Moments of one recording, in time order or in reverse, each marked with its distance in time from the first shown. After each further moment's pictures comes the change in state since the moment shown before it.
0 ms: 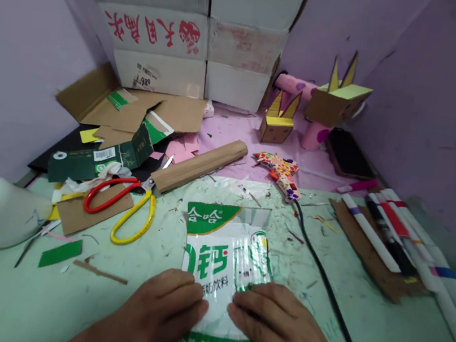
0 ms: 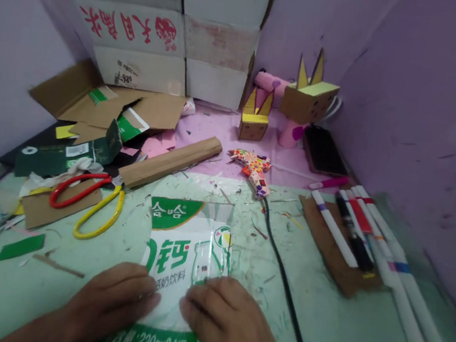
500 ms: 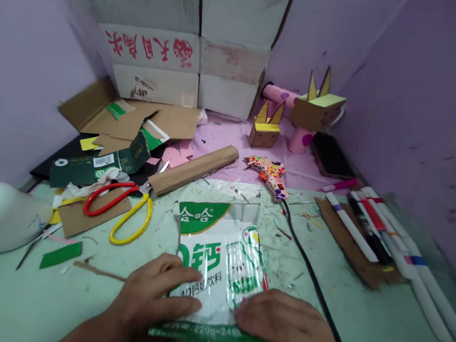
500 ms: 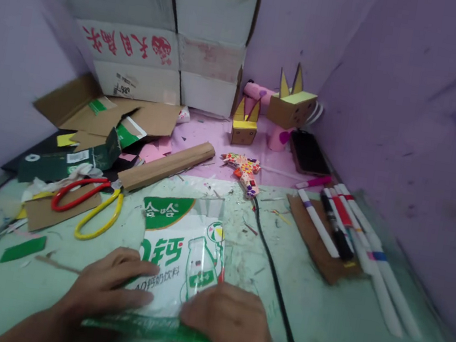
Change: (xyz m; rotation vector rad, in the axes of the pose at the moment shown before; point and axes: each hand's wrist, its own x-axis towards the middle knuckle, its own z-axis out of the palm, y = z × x) left_hand -0.003 -0.004 -0.004 -0.204 0.072 -0.113; right_hand 0.004 -0.014 -0.027 0.369 0.132 0.056
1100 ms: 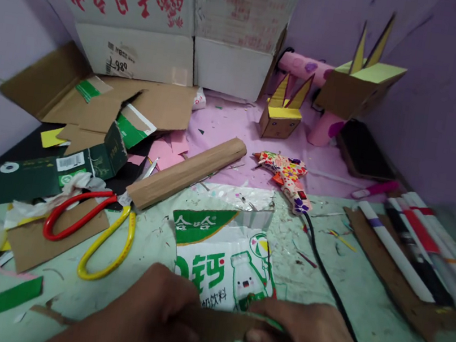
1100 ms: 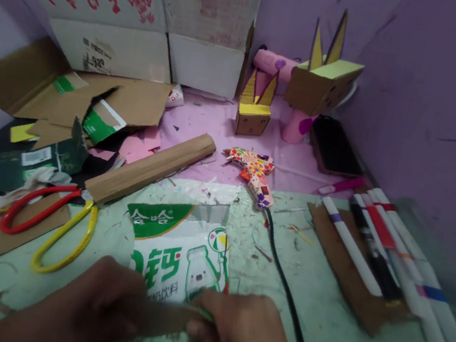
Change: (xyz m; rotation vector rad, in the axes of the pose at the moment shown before) left_hand 0.055 -0.019 -0.013 -0.282 -0.468 -0.688; right_hand 0.036 0.018 -0.004 -0.189 -0.264 0.649
